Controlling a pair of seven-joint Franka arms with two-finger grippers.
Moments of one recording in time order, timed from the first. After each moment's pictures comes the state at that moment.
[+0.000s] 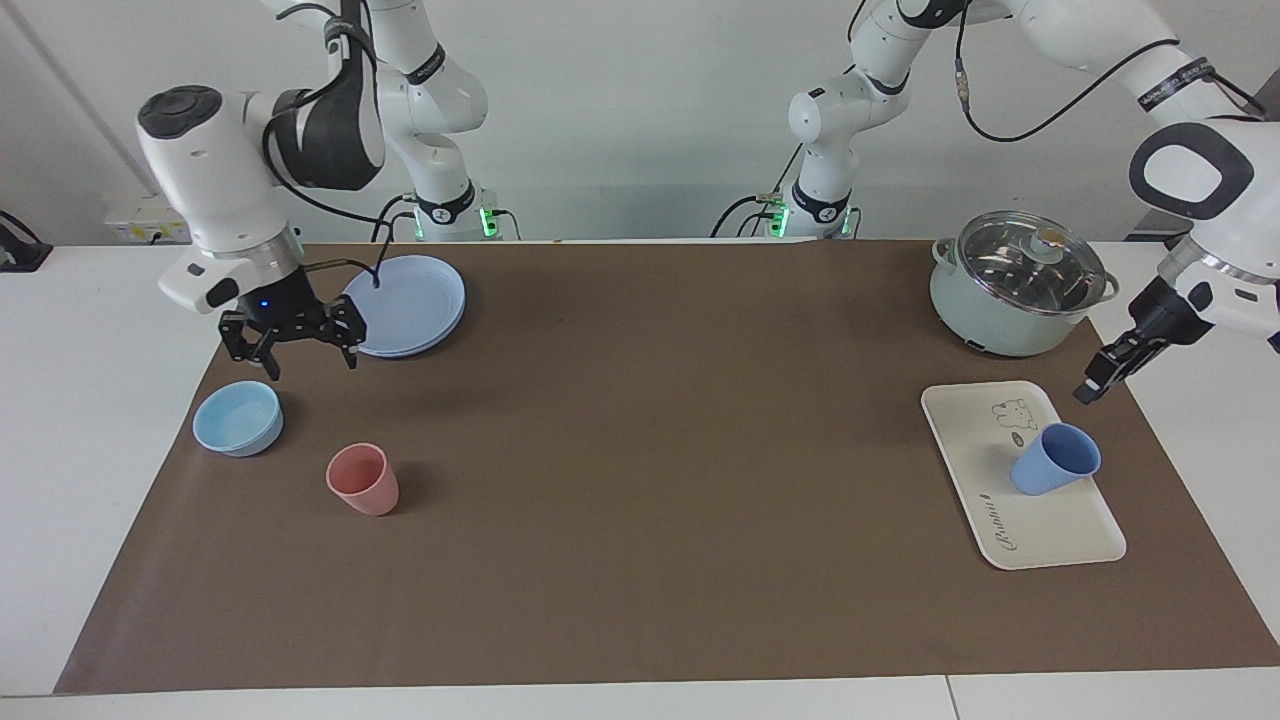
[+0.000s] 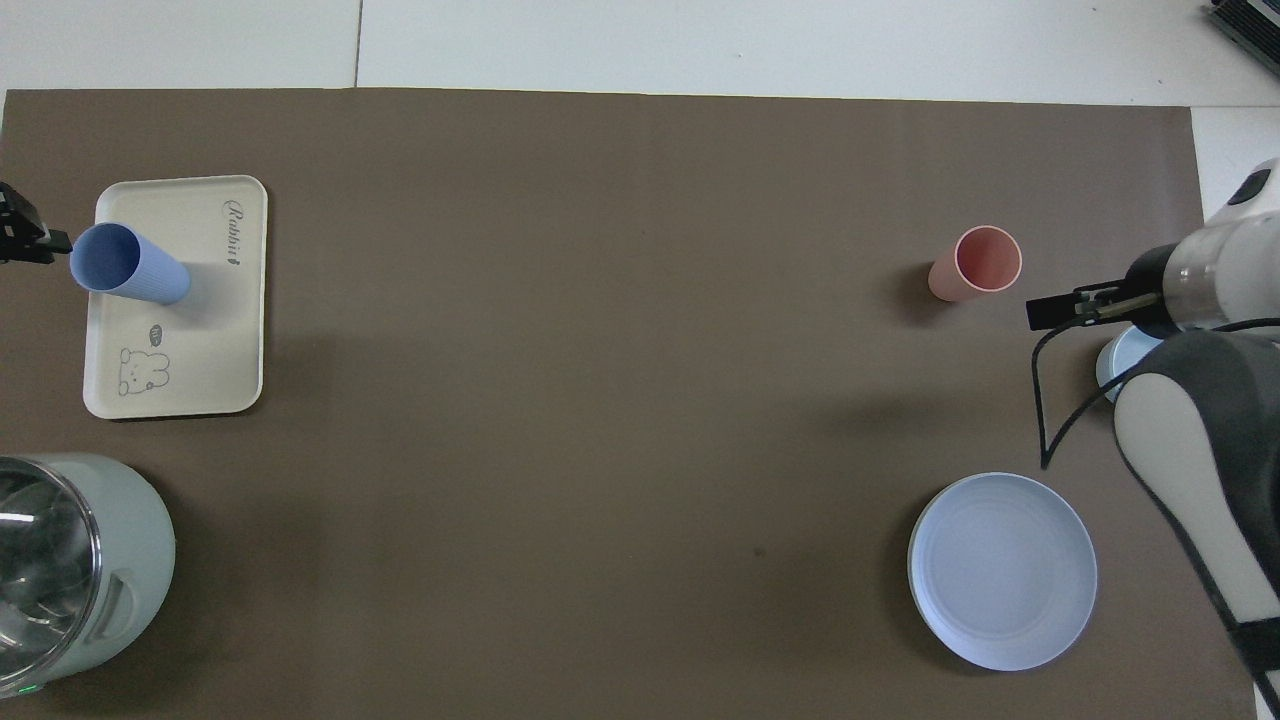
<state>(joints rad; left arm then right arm) 0.34 0.25 -0.14 -1.53 -0.19 1.85 -0.05 0.04 -0.02 -0.04 -1.92 -0.05 2.05 -0.10</state>
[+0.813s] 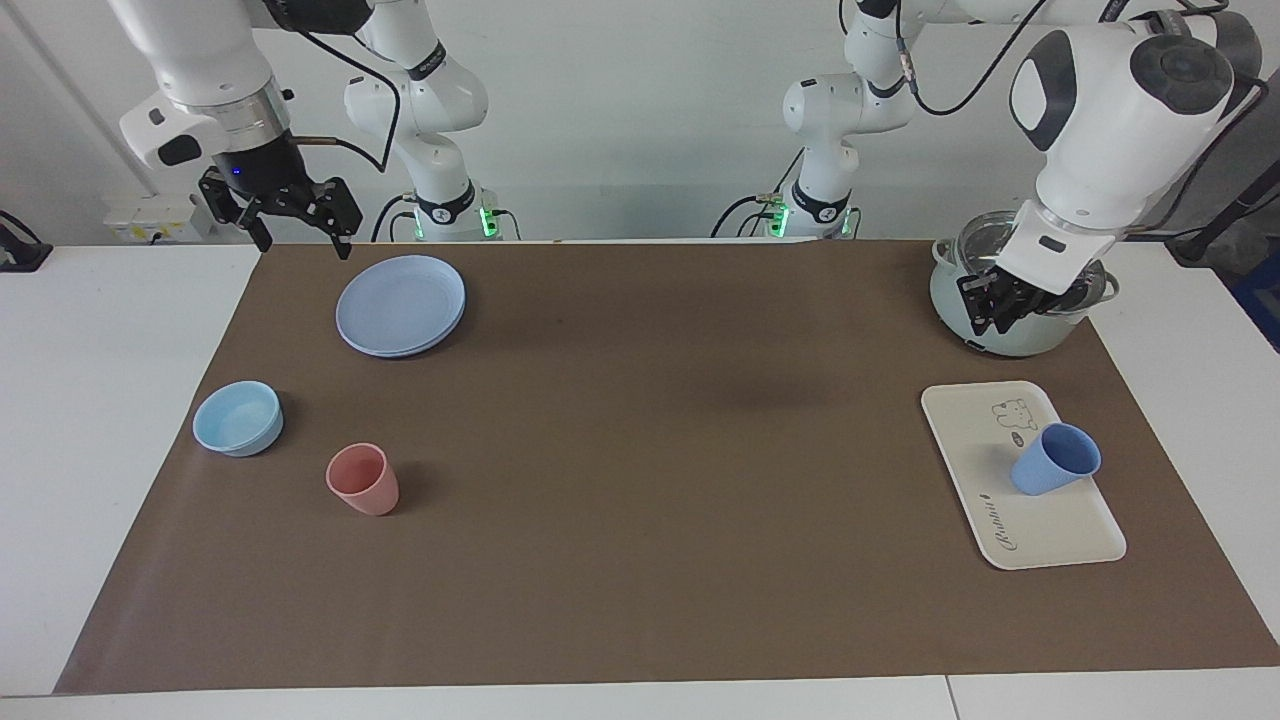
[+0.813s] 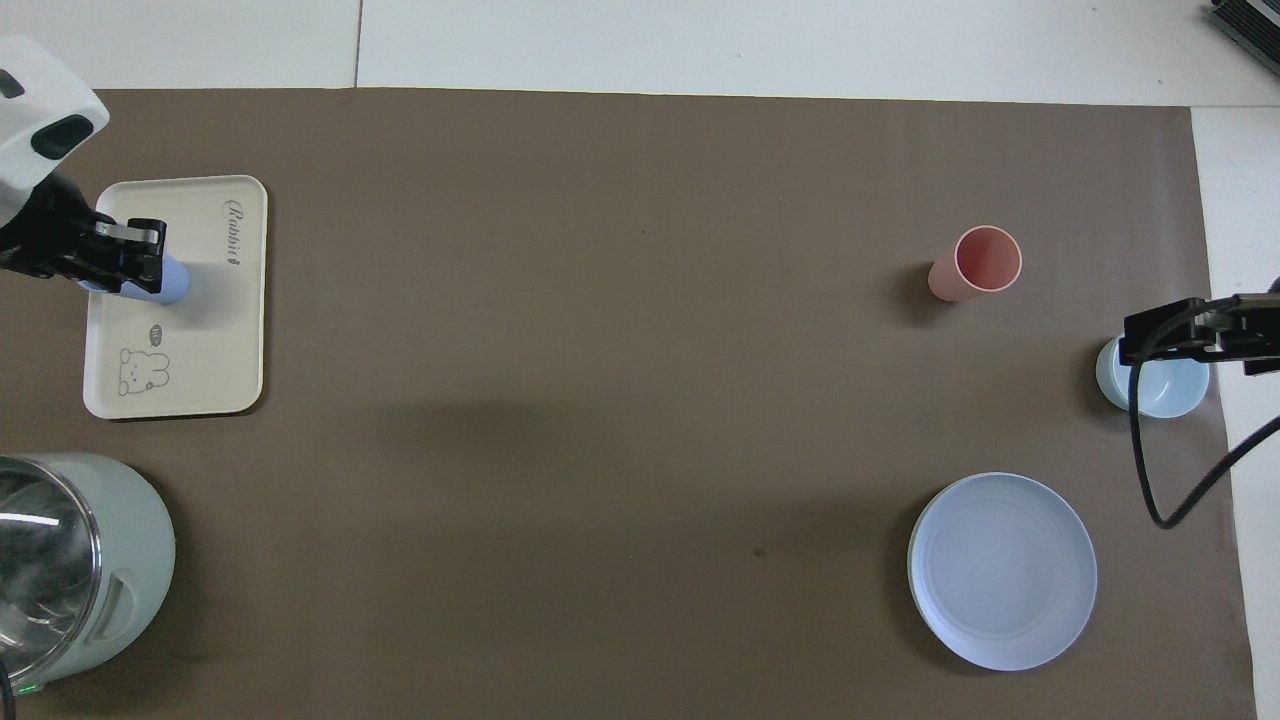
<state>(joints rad) 0.02 0.17 -0.15 -1.39 0.13 1.50 -0.08 0.06 -0.06 -0.05 -1.62 -0.06 1.52 0.11</state>
